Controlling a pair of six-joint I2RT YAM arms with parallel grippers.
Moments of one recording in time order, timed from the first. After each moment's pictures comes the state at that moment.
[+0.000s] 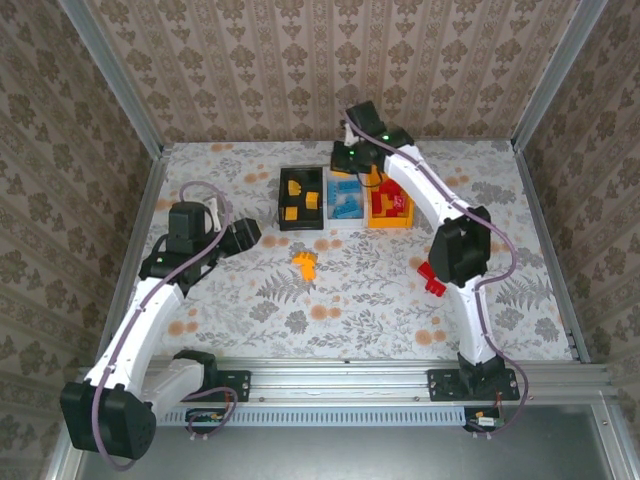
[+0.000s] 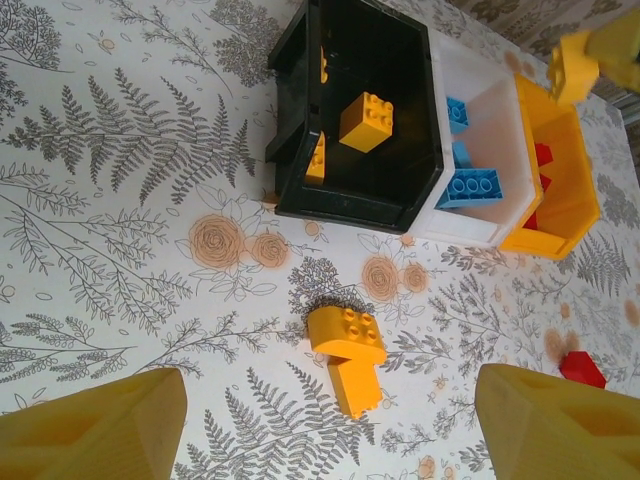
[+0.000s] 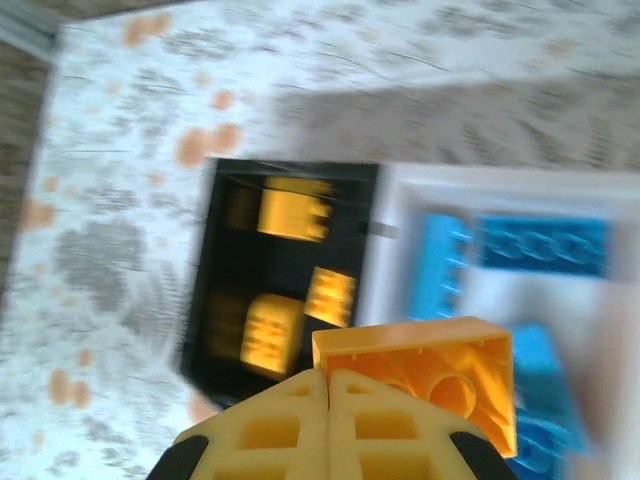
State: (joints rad) left arm -0.22 0.98 0.82 -0.53 0.30 -0.50; right arm 0.44 2.26 2.29 -0.84 -0.20 0.48
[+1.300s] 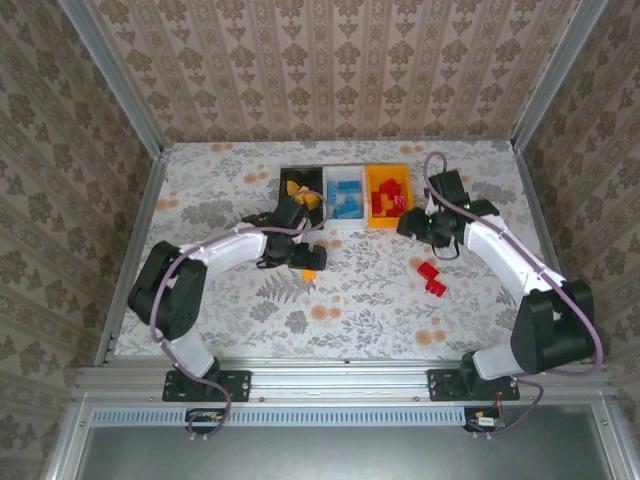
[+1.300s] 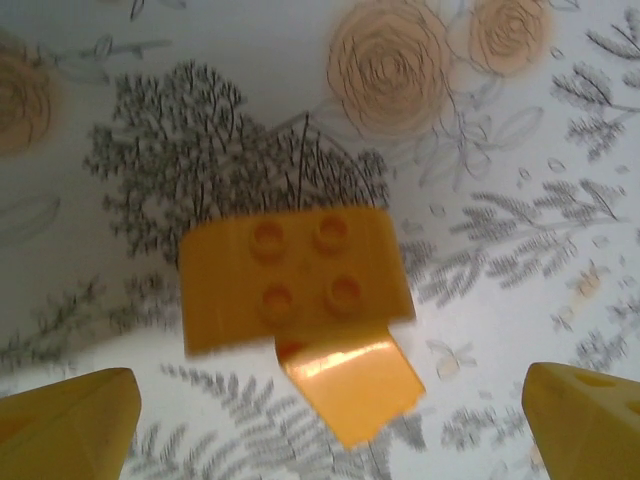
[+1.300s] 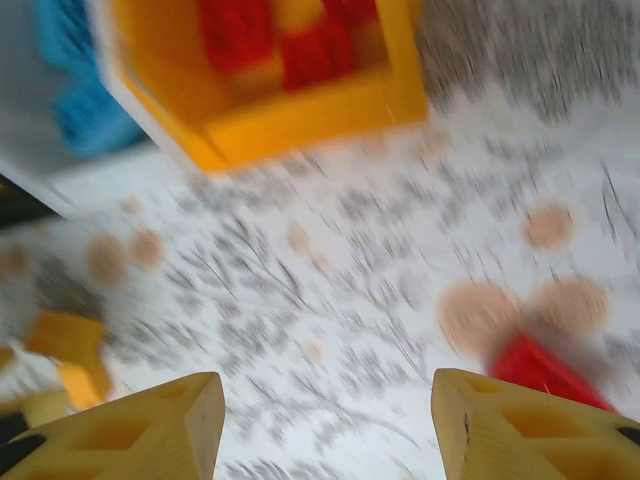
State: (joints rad) left arm -0.63 1.73 1.09 -0.57 0.13 -0.38; right arm 0.21 1.41 1.06 -0.72 -0.15 0.52
